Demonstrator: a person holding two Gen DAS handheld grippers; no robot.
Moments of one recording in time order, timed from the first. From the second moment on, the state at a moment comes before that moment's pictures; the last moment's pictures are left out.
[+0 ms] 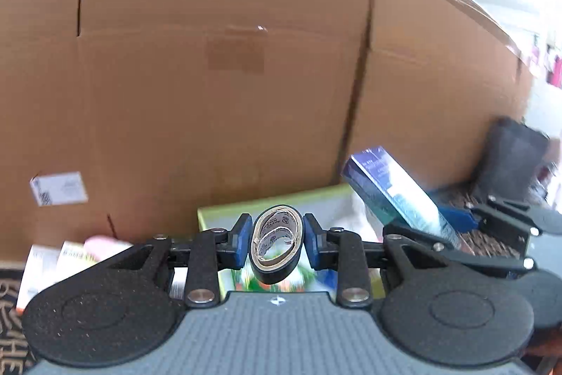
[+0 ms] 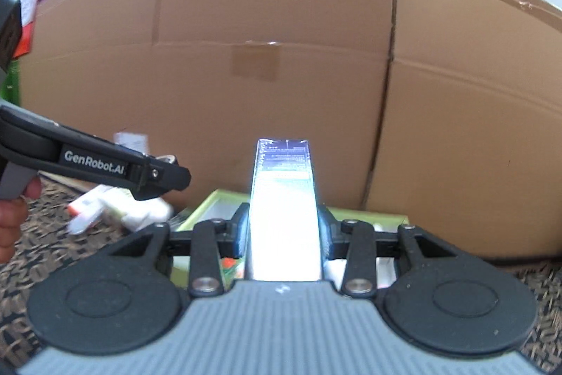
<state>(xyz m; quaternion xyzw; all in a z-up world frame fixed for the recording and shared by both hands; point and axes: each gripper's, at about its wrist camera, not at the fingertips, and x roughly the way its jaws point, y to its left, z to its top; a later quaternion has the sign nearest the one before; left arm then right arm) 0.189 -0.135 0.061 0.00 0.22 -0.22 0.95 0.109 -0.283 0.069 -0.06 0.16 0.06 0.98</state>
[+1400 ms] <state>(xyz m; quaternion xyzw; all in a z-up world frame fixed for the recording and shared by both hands) 0.157 -0.063 0.013 0.00 0.22 -0.15 0.96 0.107 -0.219 0.024 -0.07 0.16 0.09 0.98</state>
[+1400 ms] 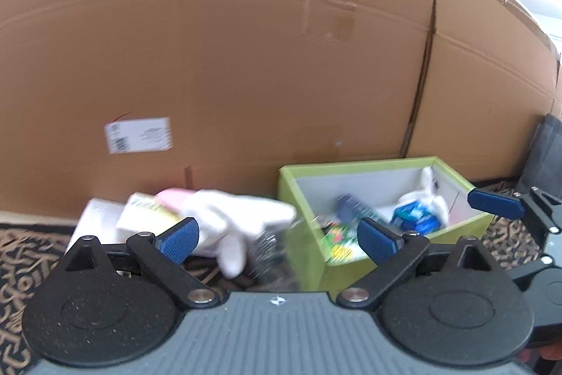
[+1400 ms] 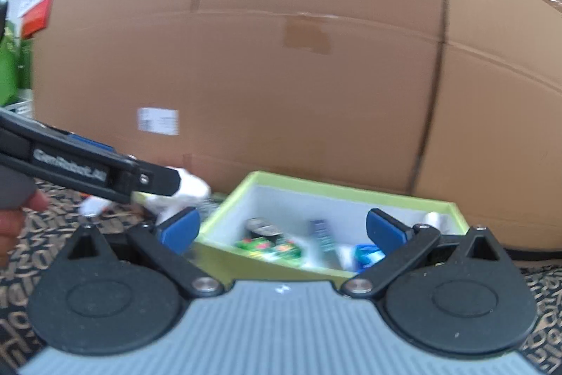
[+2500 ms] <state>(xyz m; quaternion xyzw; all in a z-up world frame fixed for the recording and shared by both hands) 0.244 0.054 -0.056 0.05 0.31 0.02 0.95 0.175 -0.078 -0.012 -0.25 0.17 0.11 0.95</state>
